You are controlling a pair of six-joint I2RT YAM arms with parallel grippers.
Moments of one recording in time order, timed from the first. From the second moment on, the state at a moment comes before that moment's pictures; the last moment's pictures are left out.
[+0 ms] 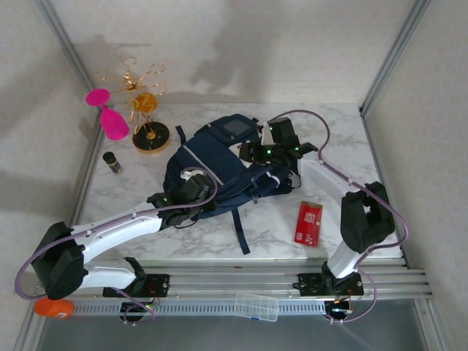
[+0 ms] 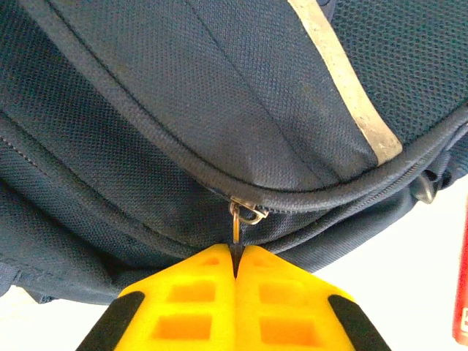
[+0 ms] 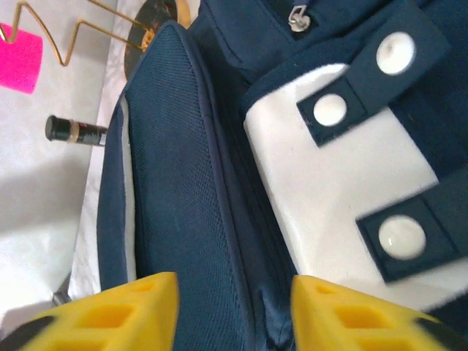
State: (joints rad) left arm -0.80 1.28 0.80 -0.41 -0.22 -0.91; right arm 0.50 1.63 1.20 -0.30 -0.45 0.64
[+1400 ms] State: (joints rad) left arm -0.95 1.44 0.97 -0.31 -0.27 -0.94; right arm 0.43 1.78 1.38 -0.52 -0.56 0.34
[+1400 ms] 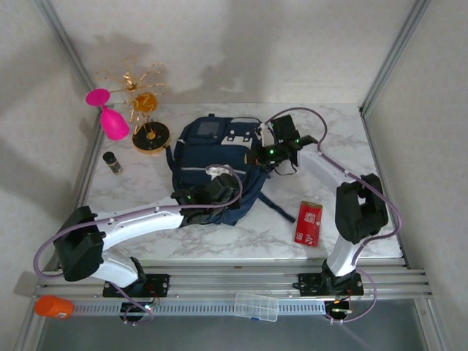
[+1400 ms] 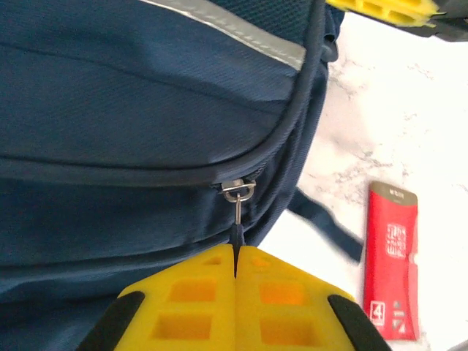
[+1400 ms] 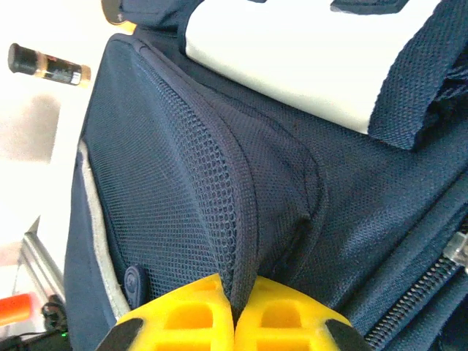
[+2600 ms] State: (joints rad) left arm -0.82 1.55 0.89 -0.32 -0.19 -0.74; right arm 0.56 1.51 0.92 -0.17 -0.43 0.84
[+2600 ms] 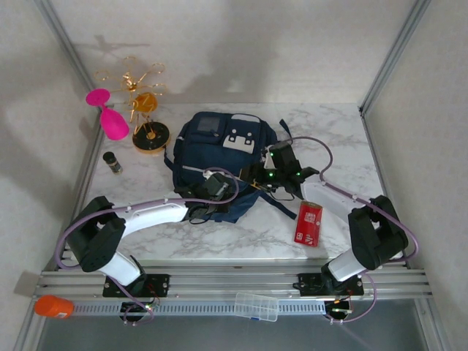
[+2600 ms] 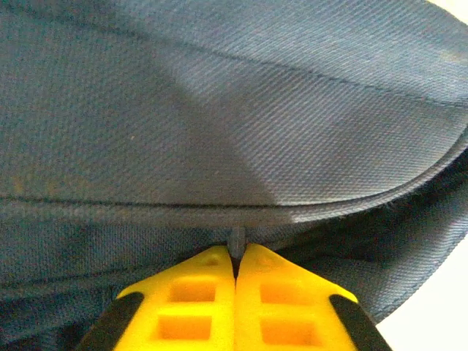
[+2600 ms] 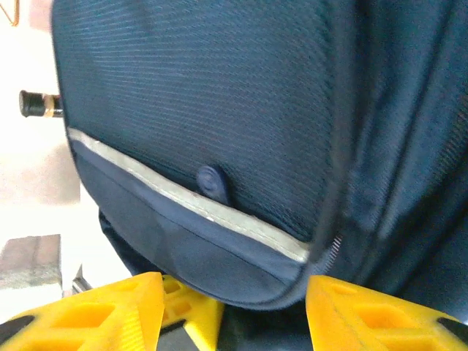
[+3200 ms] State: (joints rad) left arm -0.81 1.41 0.94 -0.38 -0.24 -0.73; right arm 0.67 1.52 0.96 -0.09 -0.36 1.01
